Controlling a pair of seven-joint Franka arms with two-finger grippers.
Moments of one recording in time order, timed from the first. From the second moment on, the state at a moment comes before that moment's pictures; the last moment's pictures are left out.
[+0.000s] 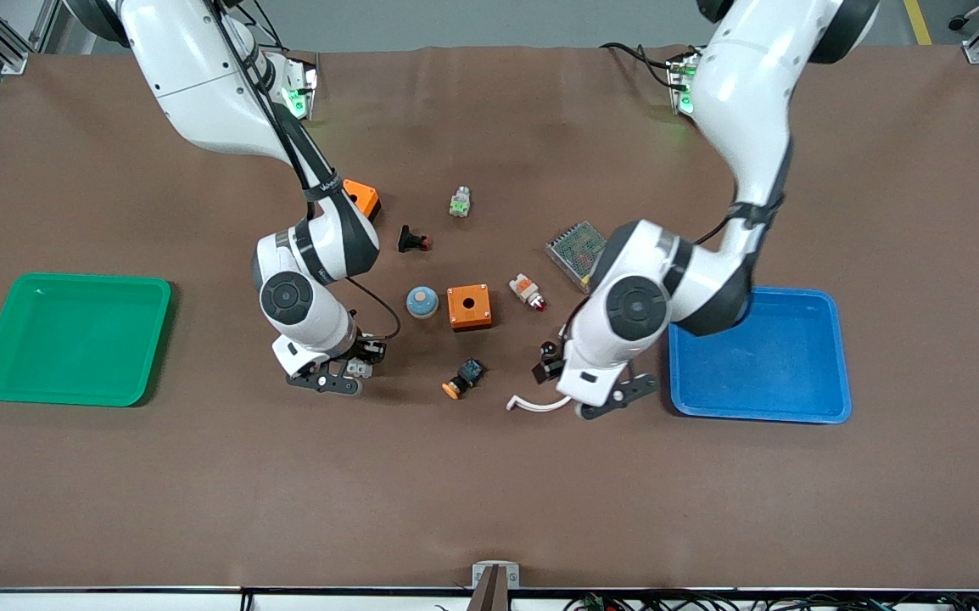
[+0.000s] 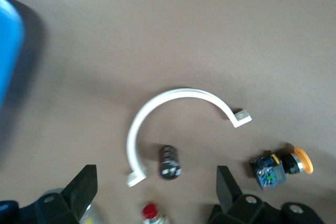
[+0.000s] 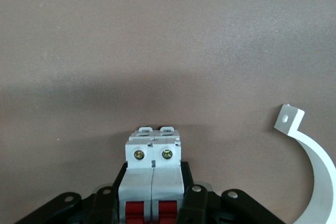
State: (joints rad) left arm -0.49 0.72 -0.01 -1.24 -0.11 1.94 -0.84; right arm 0.46 0.64 -0.05 -1.77 0.10 2.41 0.50
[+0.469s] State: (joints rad) left arm -0.33 0.44 -0.01 -1.34 -0.11 1.66 -0.53; right arm 0.44 0.61 -0.12 -1.54 0.08 2.03 0.38
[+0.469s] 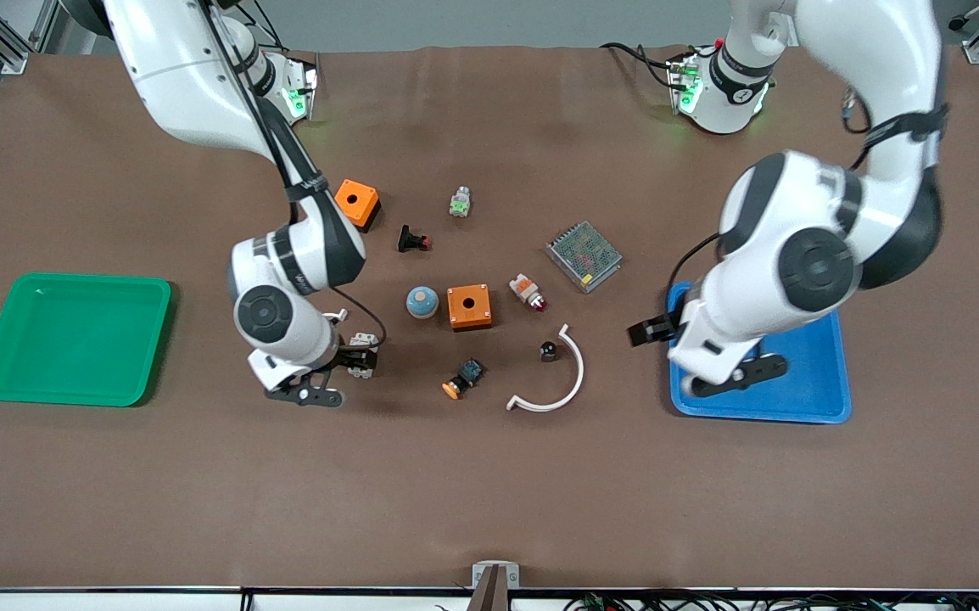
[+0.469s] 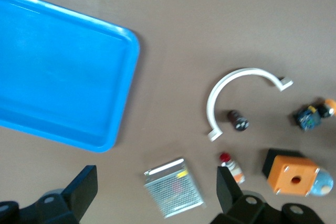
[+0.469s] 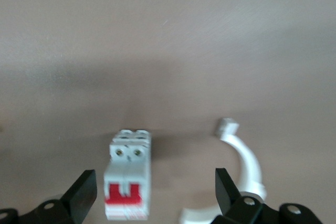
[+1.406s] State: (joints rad) left arm -0.11 -0.09 0.00 -1.88 -0.02 1.67 -0.17; right arm 0.12 0.21 -0.13 -1.59 0.02 1.64 0.02
